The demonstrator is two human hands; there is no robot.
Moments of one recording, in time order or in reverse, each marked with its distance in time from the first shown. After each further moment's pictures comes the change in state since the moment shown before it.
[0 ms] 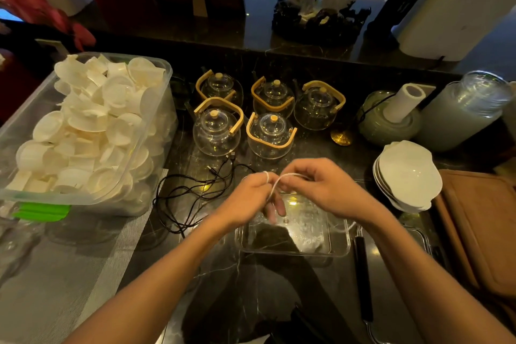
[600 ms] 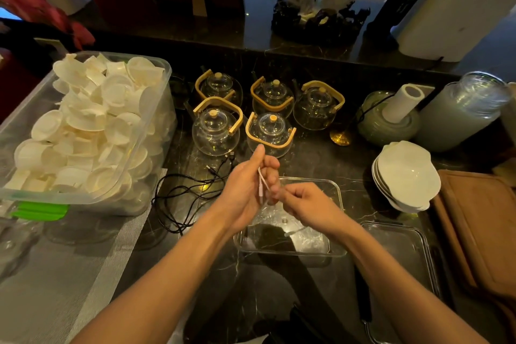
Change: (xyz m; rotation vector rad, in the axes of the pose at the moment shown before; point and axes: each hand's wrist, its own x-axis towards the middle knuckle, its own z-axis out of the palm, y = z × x) left_hand -0.004 0.023 0.008 -0.724 0.060 0.027; right_hand -0.006 0.038 0.043 0.264 0.007 0.293
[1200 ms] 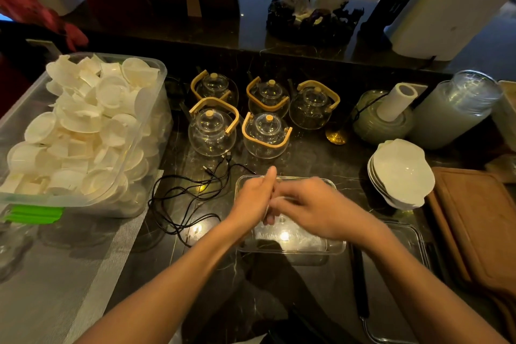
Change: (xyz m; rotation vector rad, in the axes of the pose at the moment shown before) left_hand -0.001 -0.028 0.000 0.783 0.173 0.034; right_hand -0.030 -0.052 -0.013 -0.615 -0.136 -0.261
